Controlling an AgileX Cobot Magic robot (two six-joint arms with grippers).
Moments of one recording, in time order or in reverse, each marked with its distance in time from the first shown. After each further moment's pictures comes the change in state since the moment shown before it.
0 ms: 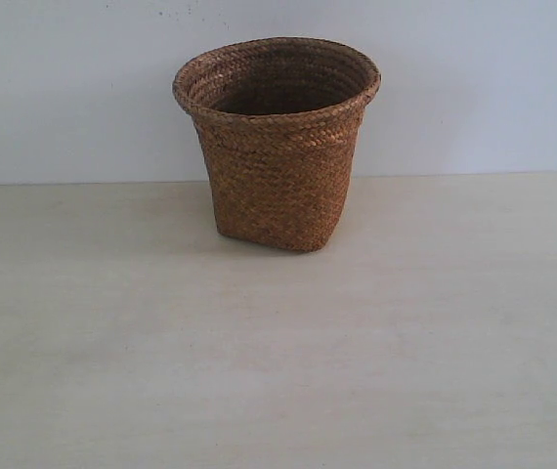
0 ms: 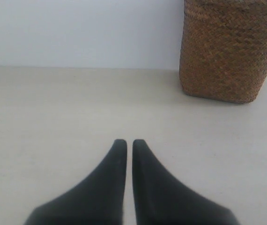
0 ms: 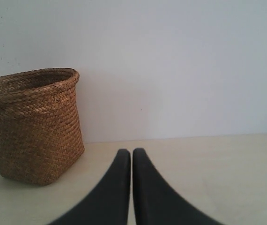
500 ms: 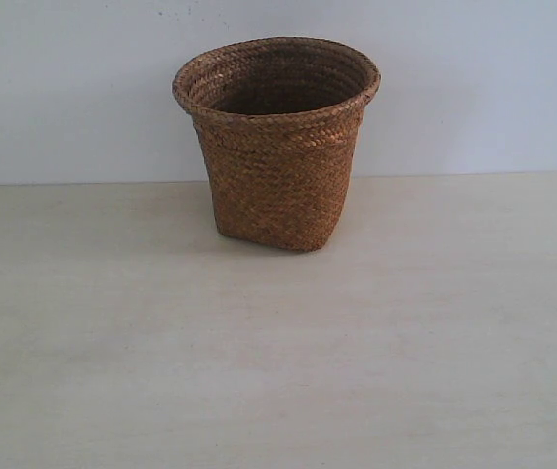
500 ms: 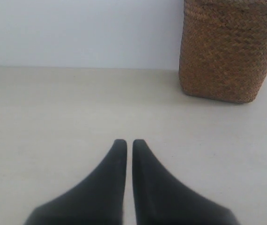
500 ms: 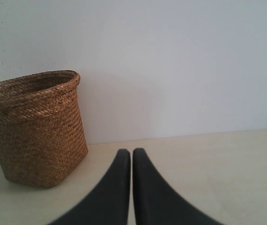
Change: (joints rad) left arm 0.000 0.000 0.000 -0.002 0.000 0.002; right arm 0.000 0.000 0.000 0.000 0.000 0.038
